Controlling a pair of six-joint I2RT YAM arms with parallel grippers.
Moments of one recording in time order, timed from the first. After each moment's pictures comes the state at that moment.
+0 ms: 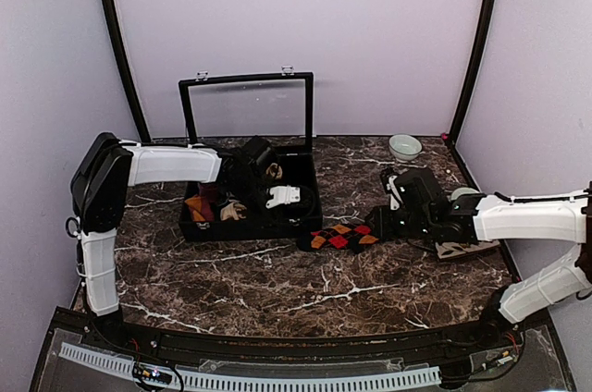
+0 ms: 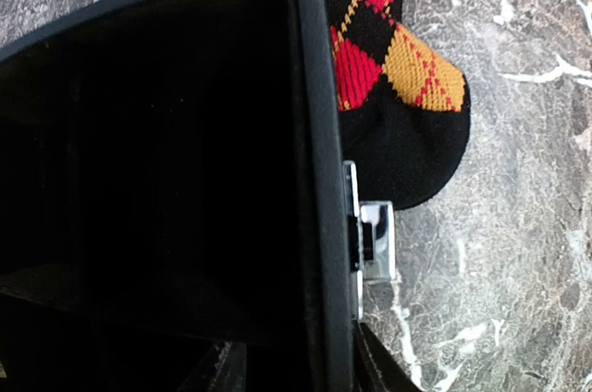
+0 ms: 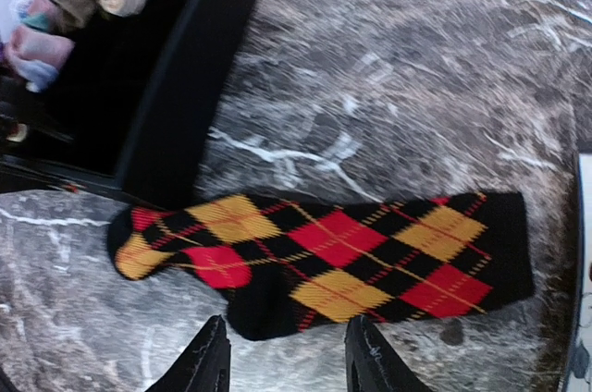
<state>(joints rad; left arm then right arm) -0.71 2.02 1.50 -0.64 0.25 0.80 0.79 1.29 0.68 -0.13 0.18 0.50</state>
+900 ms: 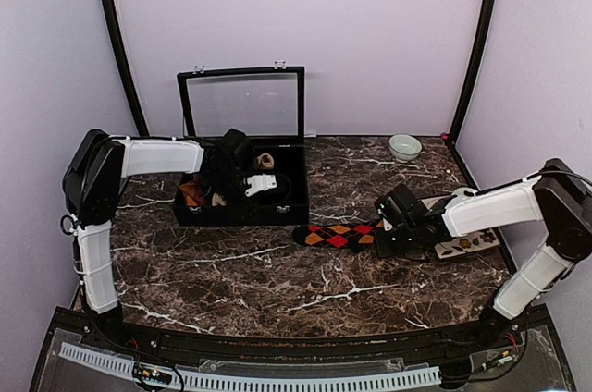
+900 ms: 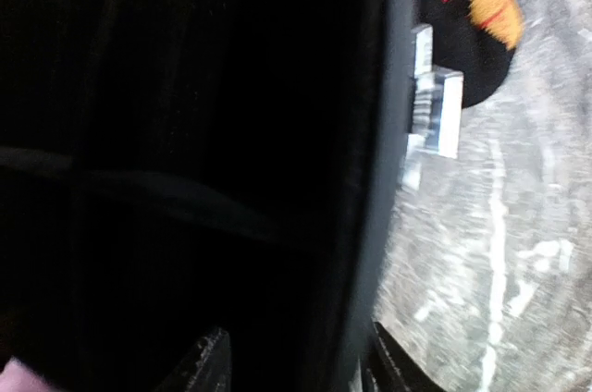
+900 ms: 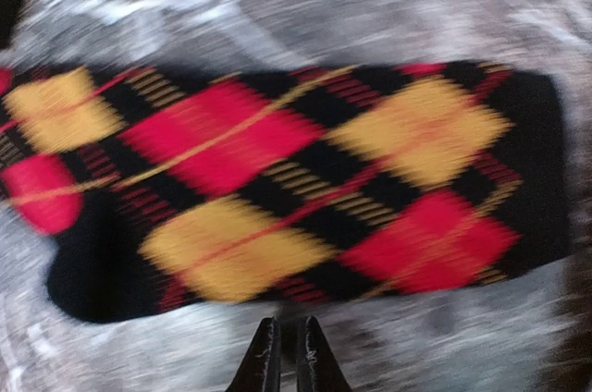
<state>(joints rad) -0.57 2.01 1.46 -0.64 0.23 0.76 0.71 1.56 0.70 -0.23 0.16 0.47</state>
